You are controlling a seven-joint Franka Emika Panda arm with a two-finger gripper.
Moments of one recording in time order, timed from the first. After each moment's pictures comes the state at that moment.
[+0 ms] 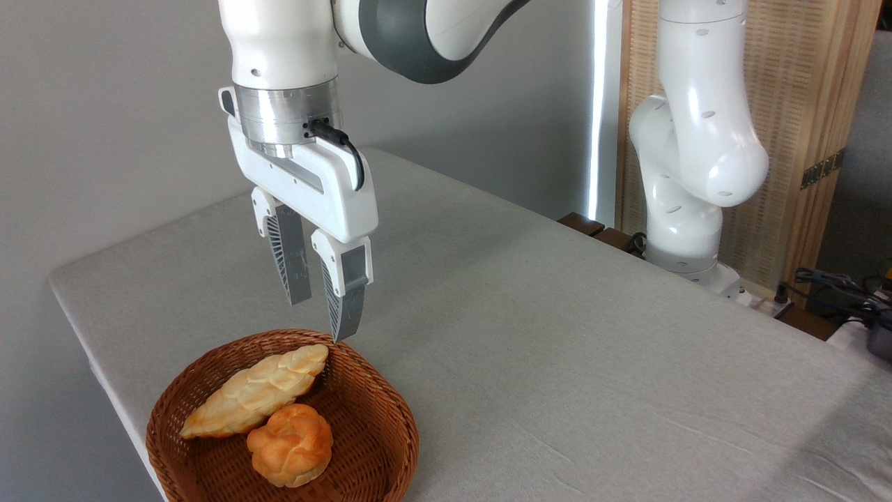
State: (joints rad) arm -0.43 0.05 0.38 -1.74 -0.05 1.90 0.72
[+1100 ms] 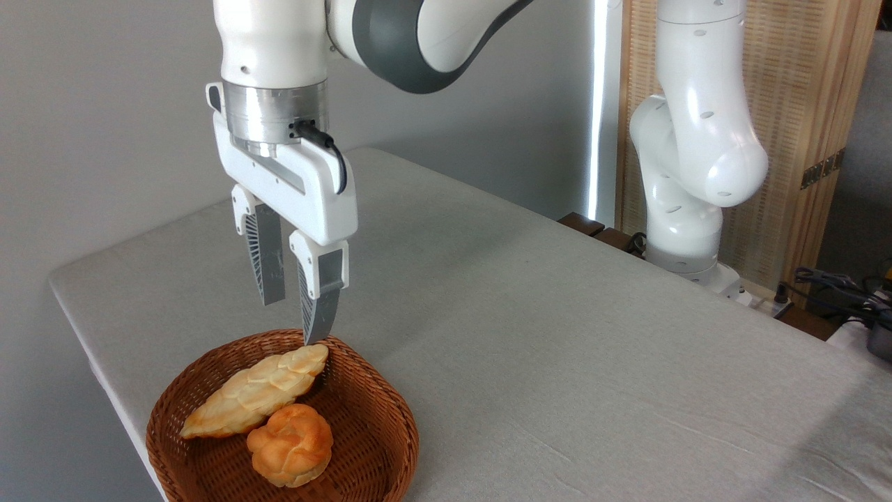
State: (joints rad) arm -0.44 0.06 0.37 -1.74 -0.09 1.98 0.72
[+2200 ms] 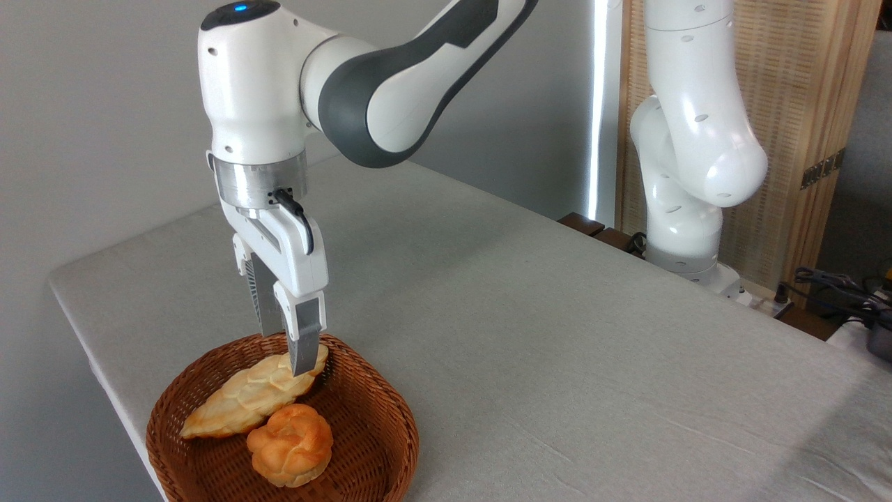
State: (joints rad) arm -0.45 0.15 0.29 -1.82 -0.10 2.12 0.73
